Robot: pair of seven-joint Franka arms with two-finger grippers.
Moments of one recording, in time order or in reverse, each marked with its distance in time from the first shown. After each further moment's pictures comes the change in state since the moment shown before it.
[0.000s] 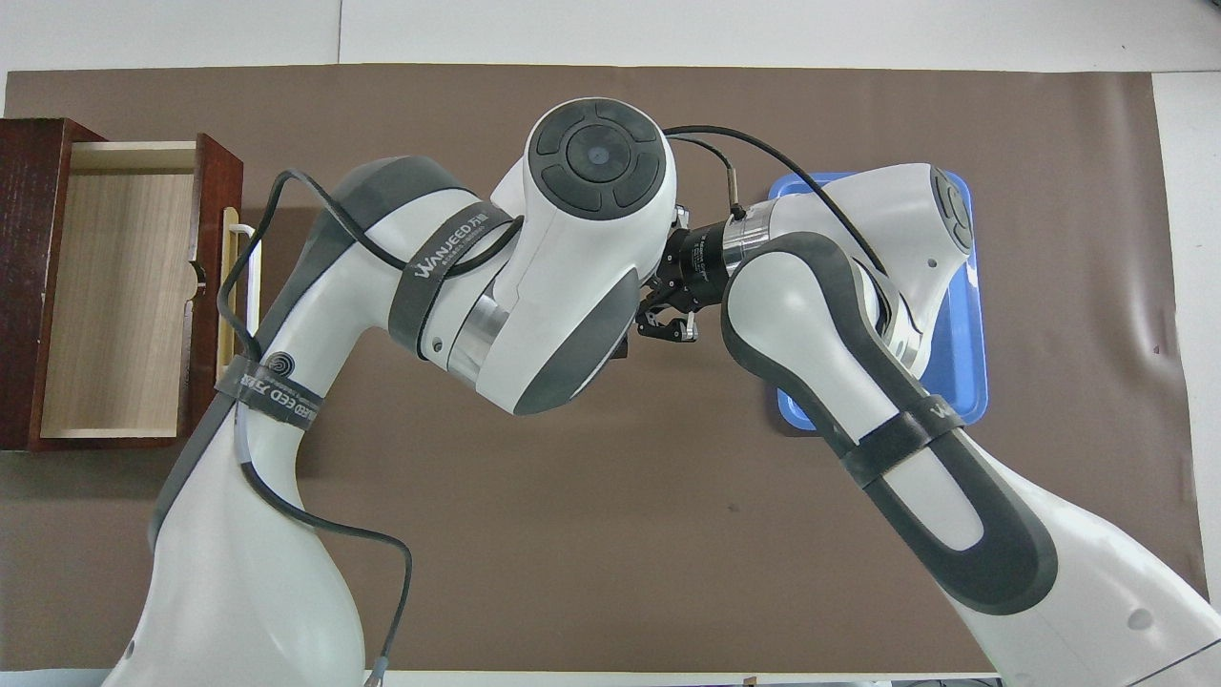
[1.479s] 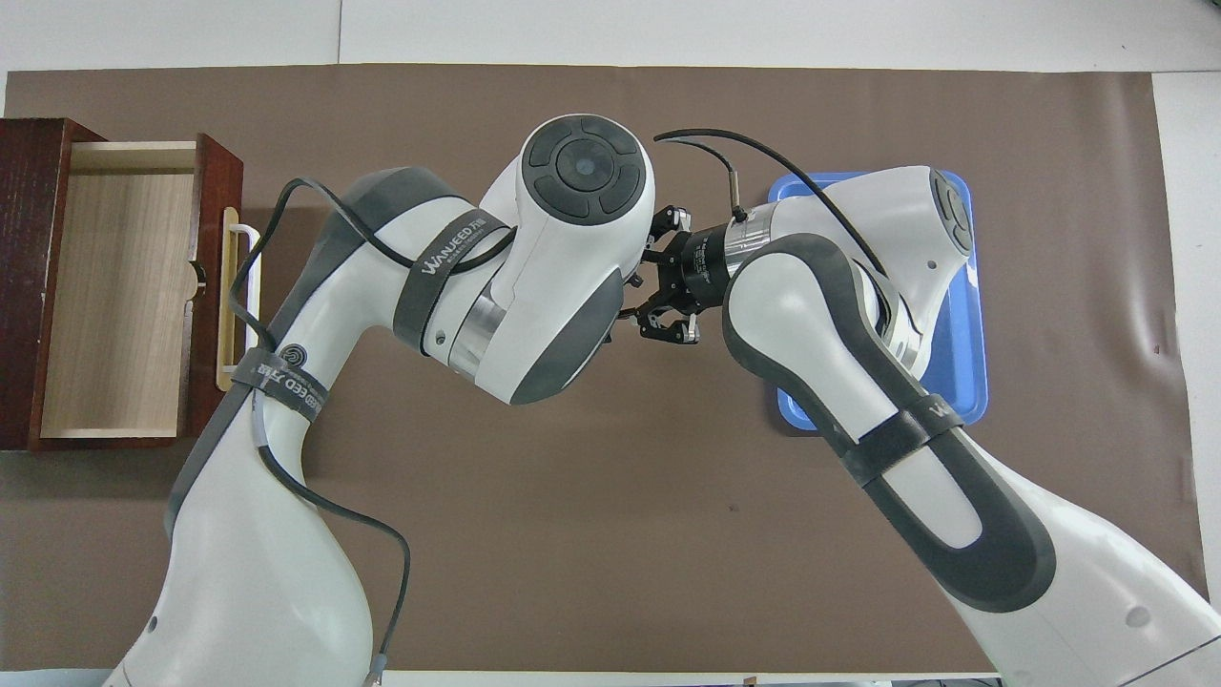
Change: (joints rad) left arm -0.005 0.001 0.014 -0.083 0.016 0.065 -0.013; right arm -0.001 0.000 -0.003 -0.009 0.000 0.000 0.000
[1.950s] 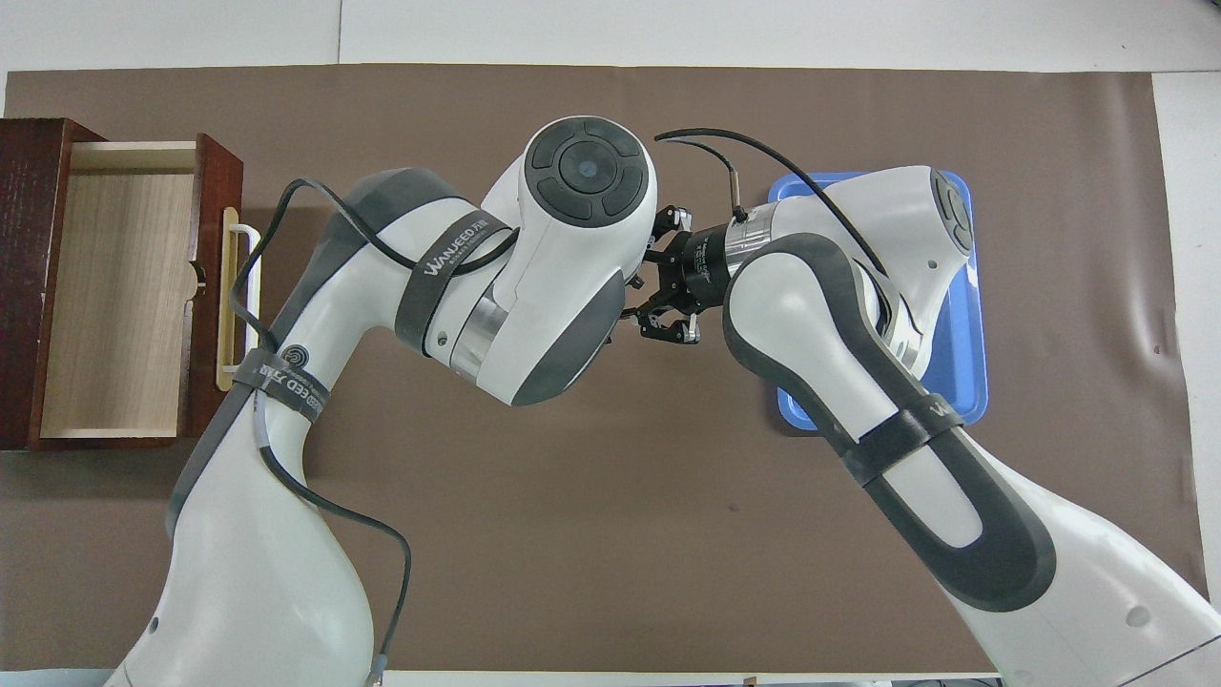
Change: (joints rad) left arm 0.000 0.000 0.000 0.000 0.002 0.000 0.000; right arm 0.000 0.000 0.000 0.000 0.000 0.000 0.000
